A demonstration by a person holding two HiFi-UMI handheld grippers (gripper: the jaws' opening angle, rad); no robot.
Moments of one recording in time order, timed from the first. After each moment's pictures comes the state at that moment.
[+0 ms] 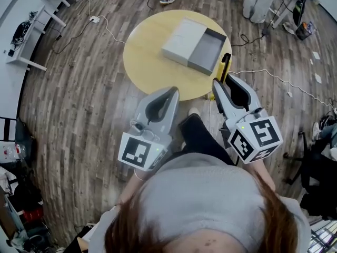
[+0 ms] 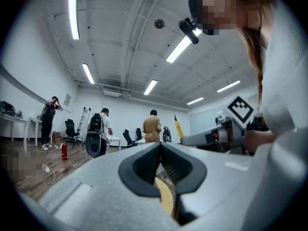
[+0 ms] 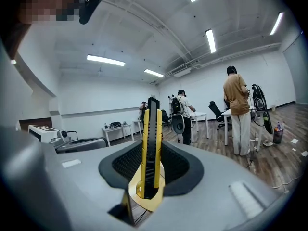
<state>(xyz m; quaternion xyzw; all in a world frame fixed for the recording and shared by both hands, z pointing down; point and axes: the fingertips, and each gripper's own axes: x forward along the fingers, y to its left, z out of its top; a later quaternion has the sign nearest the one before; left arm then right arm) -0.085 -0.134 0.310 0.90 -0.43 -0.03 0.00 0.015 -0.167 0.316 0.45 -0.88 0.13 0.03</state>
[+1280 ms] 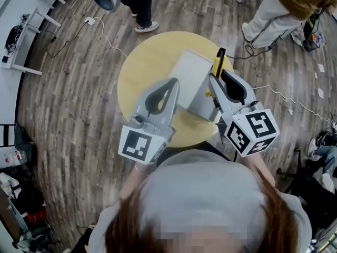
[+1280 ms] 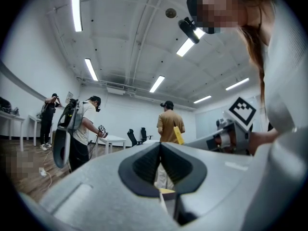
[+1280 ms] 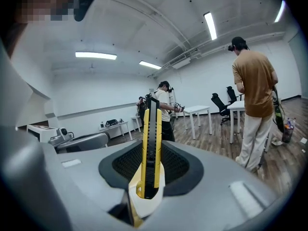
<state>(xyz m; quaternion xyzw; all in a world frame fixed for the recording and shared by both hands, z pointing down) -0.098 -0.368 0.307 0.89 -0.45 -0.03 0.01 -0.008 -0.396 0.331 0.44 -0.88 0.17 0.06</state>
